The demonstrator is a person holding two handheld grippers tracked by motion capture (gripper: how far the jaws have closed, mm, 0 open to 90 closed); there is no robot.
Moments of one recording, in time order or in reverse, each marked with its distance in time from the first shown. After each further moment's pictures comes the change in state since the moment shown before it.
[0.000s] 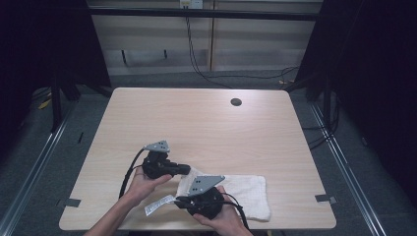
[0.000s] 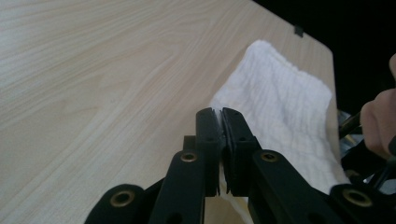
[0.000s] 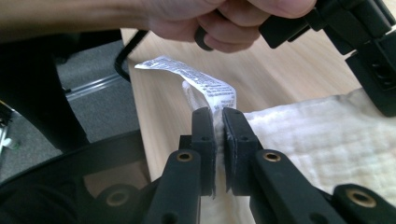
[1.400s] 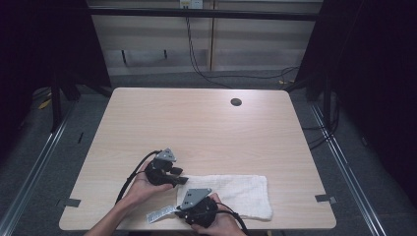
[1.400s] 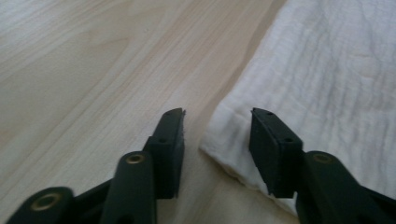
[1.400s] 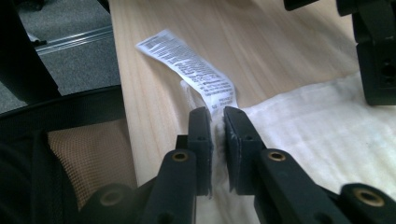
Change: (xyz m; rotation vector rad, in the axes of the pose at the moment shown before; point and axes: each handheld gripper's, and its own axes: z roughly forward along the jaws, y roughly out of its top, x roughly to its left) left arm 0.006 -0.021 0.021 0.226 0.172 0.102; right arm 0.006 -0.030 0.034 0.139 -0.037 -0.104
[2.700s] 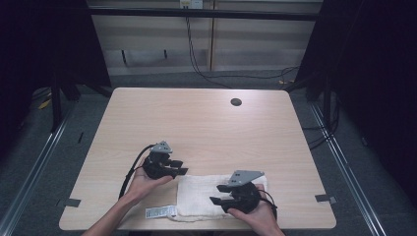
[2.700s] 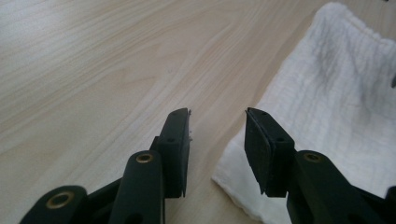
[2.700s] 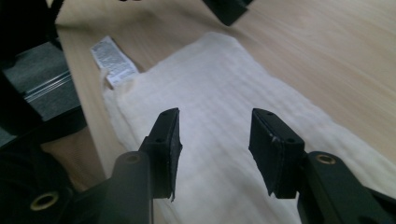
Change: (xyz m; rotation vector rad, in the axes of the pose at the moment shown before) left arm 0.007 0.012 -0.012 -0.094 0.038 -0.068; right arm -0.047 -0.033 -0.095 -0.064 -0.119 0.248
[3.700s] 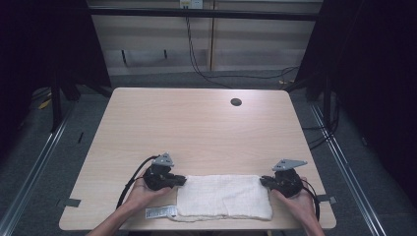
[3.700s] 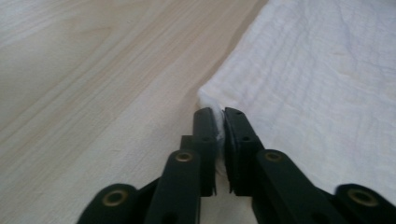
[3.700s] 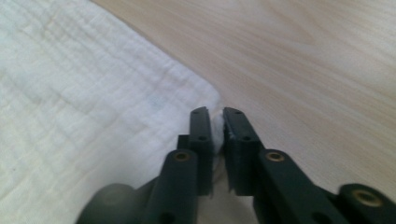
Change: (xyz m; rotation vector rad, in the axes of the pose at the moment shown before) left arm -0.014 -0.026 0.005 0.048 -0.037 0.024; right arm -0.108 -0.068 -0.053 0.099 -0.269 0.160
